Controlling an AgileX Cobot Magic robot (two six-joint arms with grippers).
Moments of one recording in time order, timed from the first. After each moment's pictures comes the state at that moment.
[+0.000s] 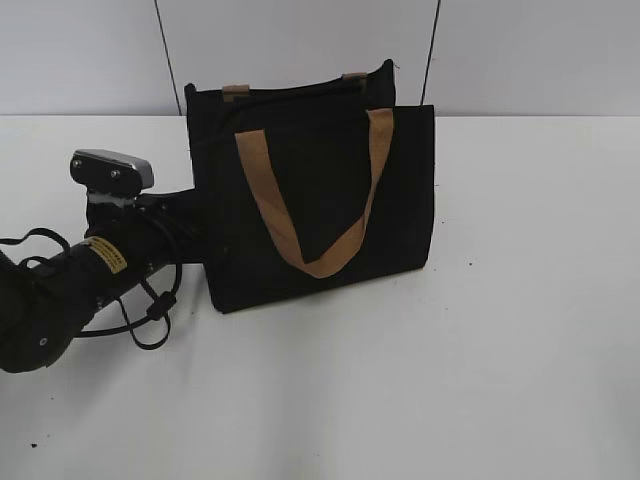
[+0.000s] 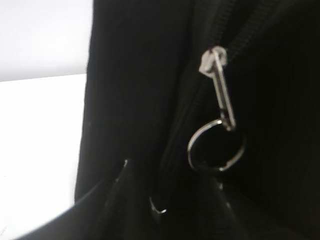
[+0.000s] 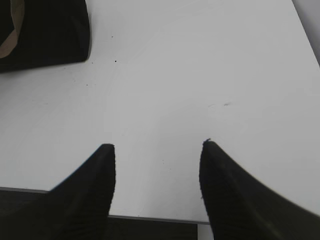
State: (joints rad) left arm -0.41 2.10 -0.64 0.11 -1.21 -0.06; right arm -0.01 -0.01 -0.48 0.10 1.10 -0.13
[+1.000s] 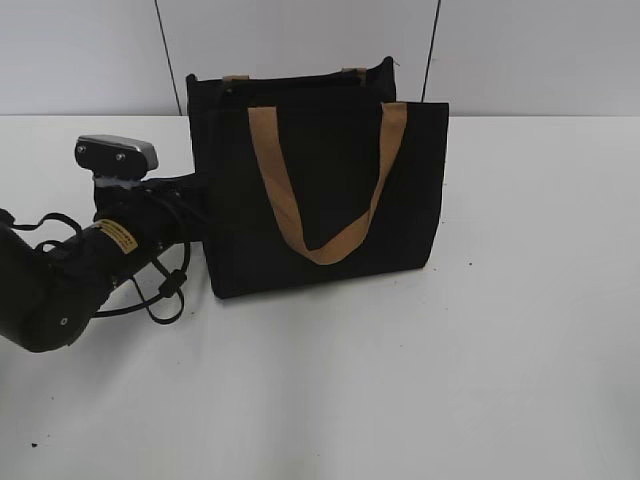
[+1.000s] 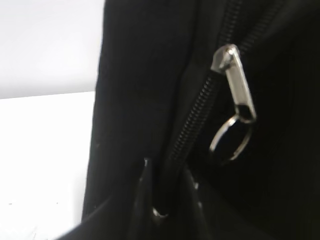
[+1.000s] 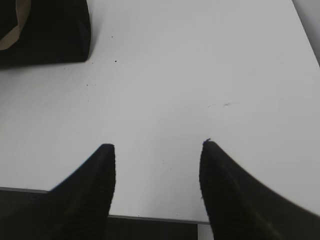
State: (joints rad) left arm -0.41 2.14 -0.73 0.06 -1.21 -0.07; right arm -0.01 -0.01 -0.48 0.10 1.10 -0.13
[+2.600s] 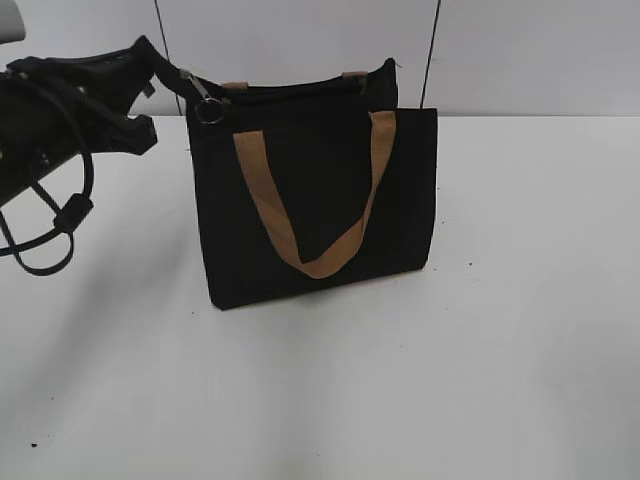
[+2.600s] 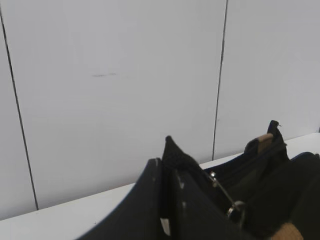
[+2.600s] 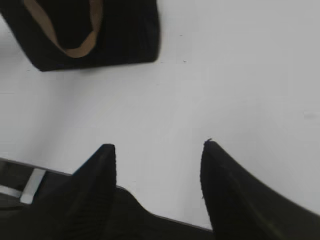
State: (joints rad) left arm -0.41 1.51 -0.55 0.06 -0.94 0.02; right arm -0.01 0.10 -0.49 0.34 1.06 -0.22
